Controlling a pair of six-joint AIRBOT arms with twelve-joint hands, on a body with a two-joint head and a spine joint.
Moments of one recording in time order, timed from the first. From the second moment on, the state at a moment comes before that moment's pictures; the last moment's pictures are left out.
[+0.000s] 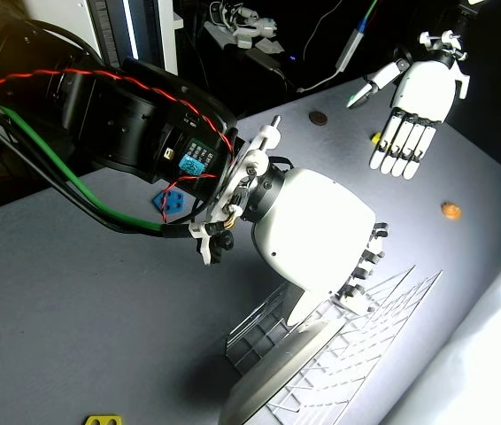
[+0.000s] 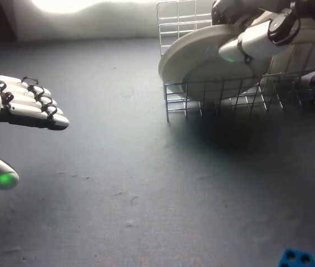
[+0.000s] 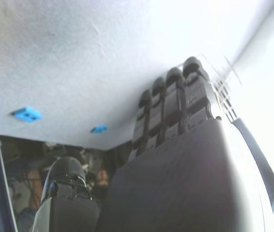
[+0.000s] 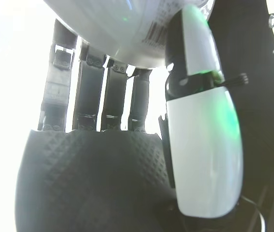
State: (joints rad) left arm 0.40 -0.79 1.38 1.70 -0.82 -0.54; right arm -0.17 -1.10 1.12 1.08 0.29 -1.66
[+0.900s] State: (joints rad) left arm 0.36 -0.79 1.37 1.73 -0.83 -0.54; right arm -0.11 -1.03 1.03 0.75 0.44 -1.50
